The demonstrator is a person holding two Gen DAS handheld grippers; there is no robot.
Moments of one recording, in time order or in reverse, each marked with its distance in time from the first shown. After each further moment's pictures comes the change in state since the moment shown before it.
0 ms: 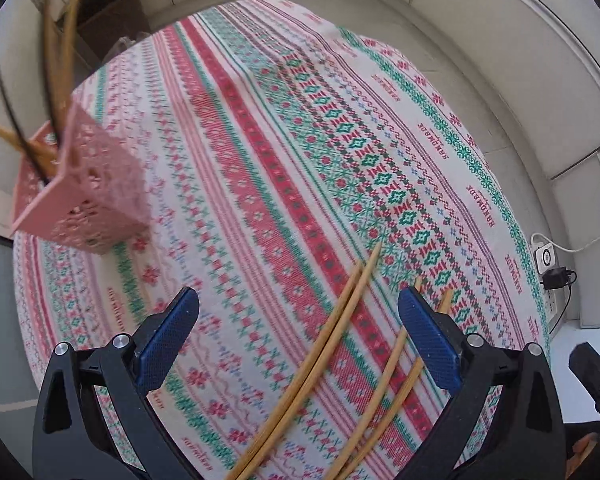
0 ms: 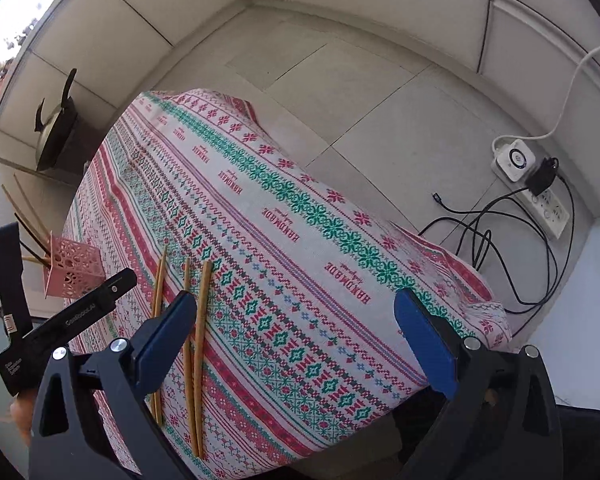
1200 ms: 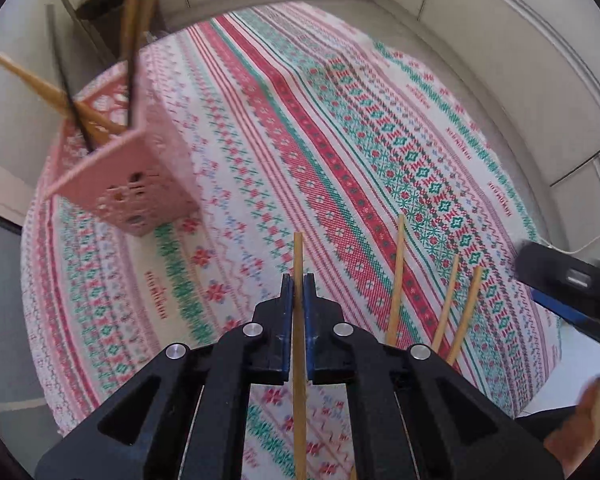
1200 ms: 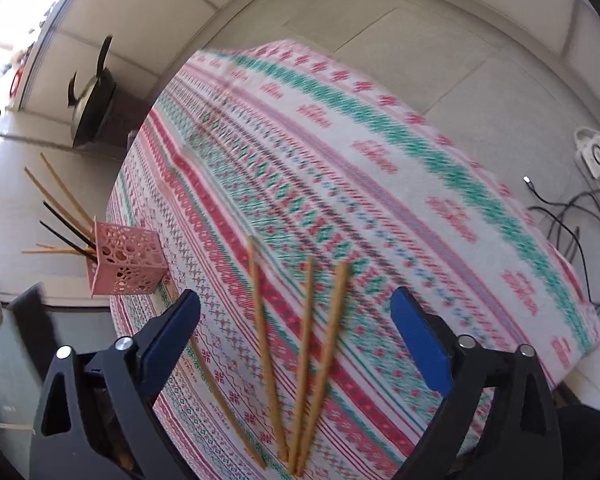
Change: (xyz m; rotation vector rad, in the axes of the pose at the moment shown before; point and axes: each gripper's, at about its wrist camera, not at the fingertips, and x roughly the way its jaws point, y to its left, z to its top) left arm -0.032 0.061 -0.047 -0.030 -0.070 -0.012; right arm 0.060 0.103 0.017 -0.063 0.146 0.159
